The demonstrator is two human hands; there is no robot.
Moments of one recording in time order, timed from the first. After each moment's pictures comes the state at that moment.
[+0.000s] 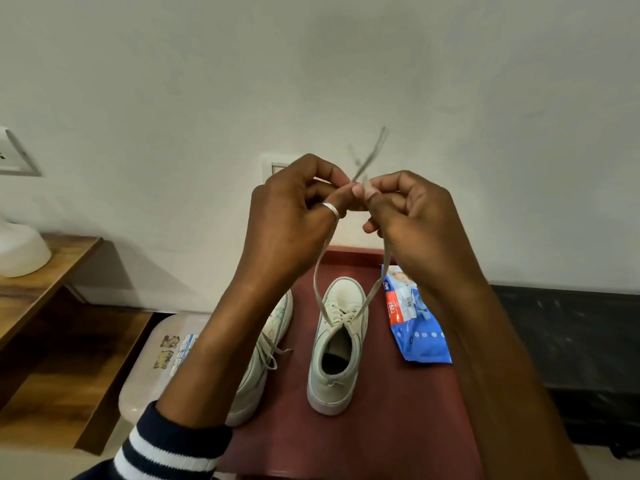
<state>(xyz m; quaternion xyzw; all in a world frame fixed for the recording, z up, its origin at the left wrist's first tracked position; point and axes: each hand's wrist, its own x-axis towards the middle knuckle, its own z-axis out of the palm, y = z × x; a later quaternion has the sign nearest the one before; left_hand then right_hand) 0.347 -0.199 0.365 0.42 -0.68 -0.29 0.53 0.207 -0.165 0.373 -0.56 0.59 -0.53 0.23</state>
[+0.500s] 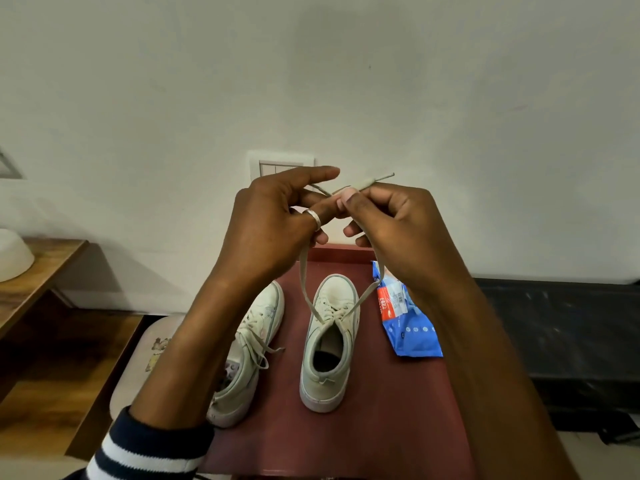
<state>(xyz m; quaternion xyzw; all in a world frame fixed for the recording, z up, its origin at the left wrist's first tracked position) 0.356 -0.200 0.363 0.43 -0.72 -0.31 0.45 0.205 -0.160 0.368 -0.59 0.58 -0.51 0.25</state>
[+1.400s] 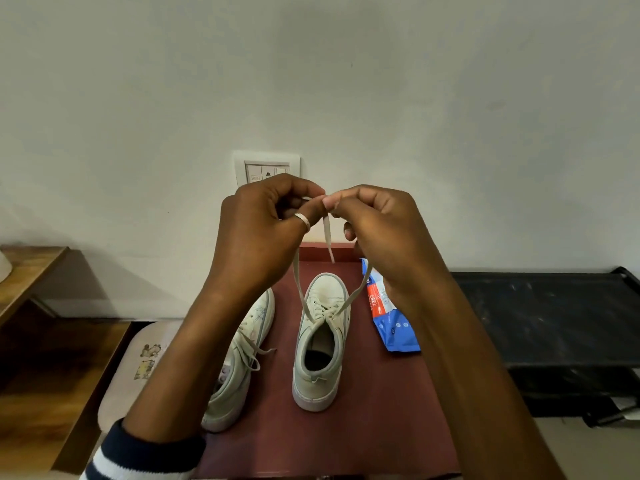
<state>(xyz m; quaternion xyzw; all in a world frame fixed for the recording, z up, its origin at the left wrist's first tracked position) 0.351 -0.198 0.355 0.44 -0.71 -0.28 0.48 0.209 -0.161 0.367 -0.51 0.60 -0.54 0.30</state>
